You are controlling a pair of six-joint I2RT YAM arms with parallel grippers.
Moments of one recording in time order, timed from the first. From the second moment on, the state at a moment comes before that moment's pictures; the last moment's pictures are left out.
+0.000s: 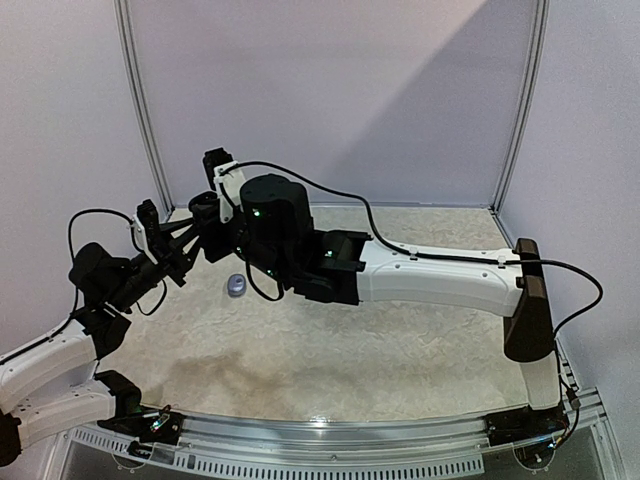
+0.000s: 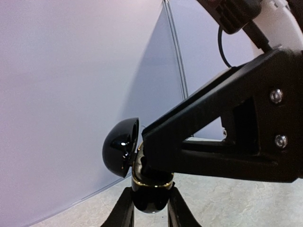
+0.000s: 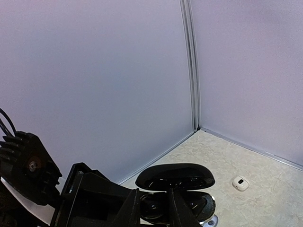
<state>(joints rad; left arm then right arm) -0.41 0.76 0.35 0.69 0.39 0.06 1.29 2.16 2.05 0.10 0.41 0.20</state>
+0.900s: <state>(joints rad) -0.41 0.76 0.35 0.63 0.44 -0.14 1.29 2.16 2.05 0.03 0.42 0.17</state>
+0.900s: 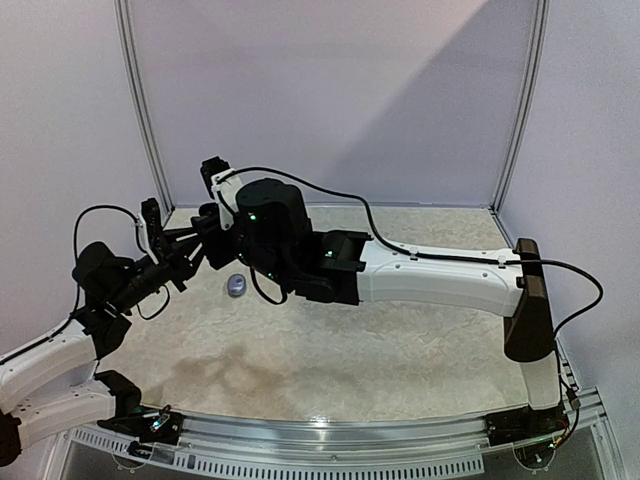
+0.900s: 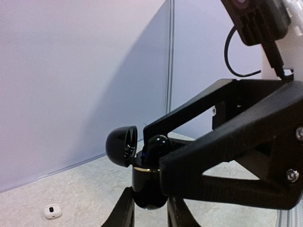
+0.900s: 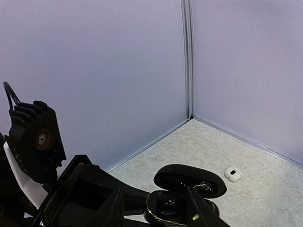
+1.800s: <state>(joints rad) -0.41 0.76 0.35 0.60 0.52 -0.22 1.27 2.14 2.06 -0.08 0.40 0.10</state>
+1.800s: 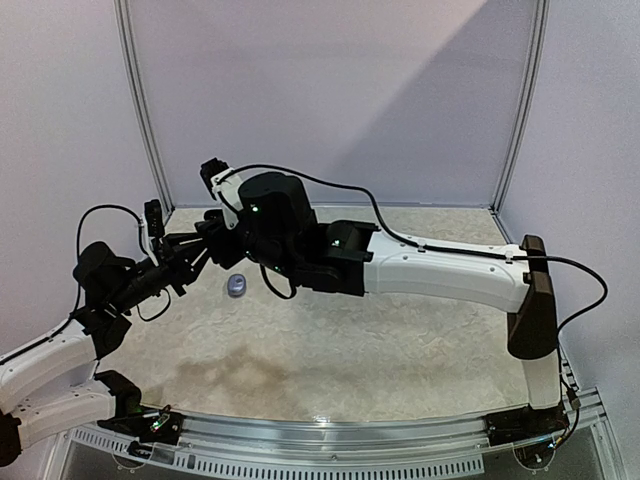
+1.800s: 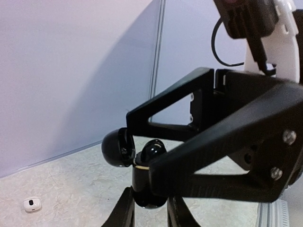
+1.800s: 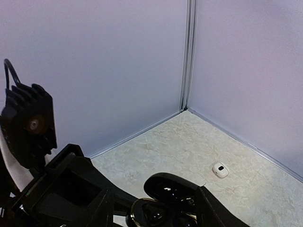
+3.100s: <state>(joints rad) -0.41 0.78 0.47 0.19 0.62 0.61 1.26 1.99 1.93 -0.39 0.36 0.45</state>
